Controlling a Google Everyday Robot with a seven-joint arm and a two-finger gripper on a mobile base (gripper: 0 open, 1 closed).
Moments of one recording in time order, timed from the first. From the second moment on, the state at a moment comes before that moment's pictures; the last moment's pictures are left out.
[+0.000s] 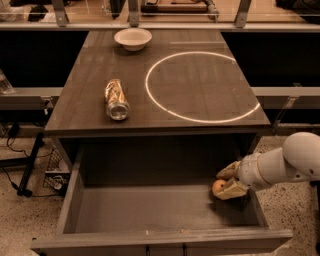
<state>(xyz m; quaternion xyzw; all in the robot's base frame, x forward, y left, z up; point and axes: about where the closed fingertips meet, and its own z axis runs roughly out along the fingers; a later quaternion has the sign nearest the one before) 0.479 -0.205 0.635 -0.56 0.77 0.16 0.28</state>
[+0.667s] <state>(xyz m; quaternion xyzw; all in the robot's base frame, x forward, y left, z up) 0.477 -0.167 0.631 -0.56 0.75 0.20 0.29</state>
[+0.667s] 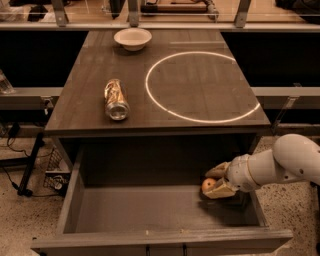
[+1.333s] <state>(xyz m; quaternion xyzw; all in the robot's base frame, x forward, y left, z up) 0.477 -0.158 0.636 -0.56 0.74 0.21 0.30</state>
